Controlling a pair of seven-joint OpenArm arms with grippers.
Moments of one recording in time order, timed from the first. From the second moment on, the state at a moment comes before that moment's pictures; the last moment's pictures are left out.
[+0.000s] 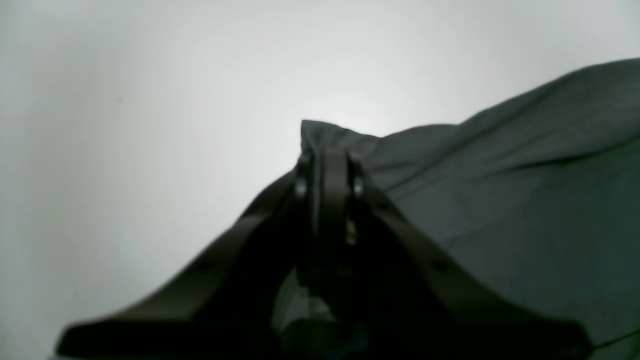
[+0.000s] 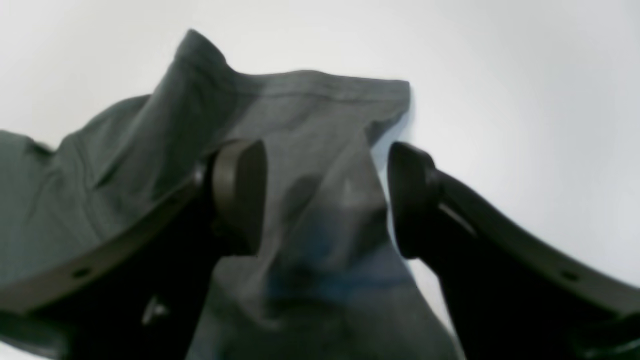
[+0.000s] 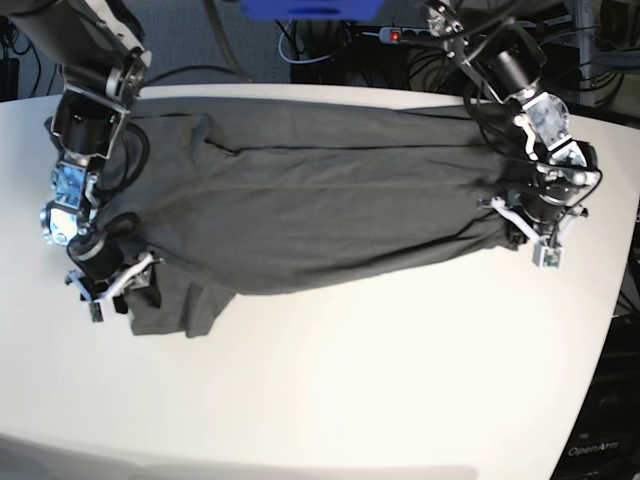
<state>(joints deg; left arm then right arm) -5.9 1.8 -44.1 75.5 20.0 -39.7 27.0 16.8 11.9 26.4 49.6 -13.1 40.8 -3.7</state>
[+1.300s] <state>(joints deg) -4.8 2.3 -44.5 78.8 18.1 -39.5 29.9 1.1 9.5 31.2 75.0 -13.1 41.1 -1.0</state>
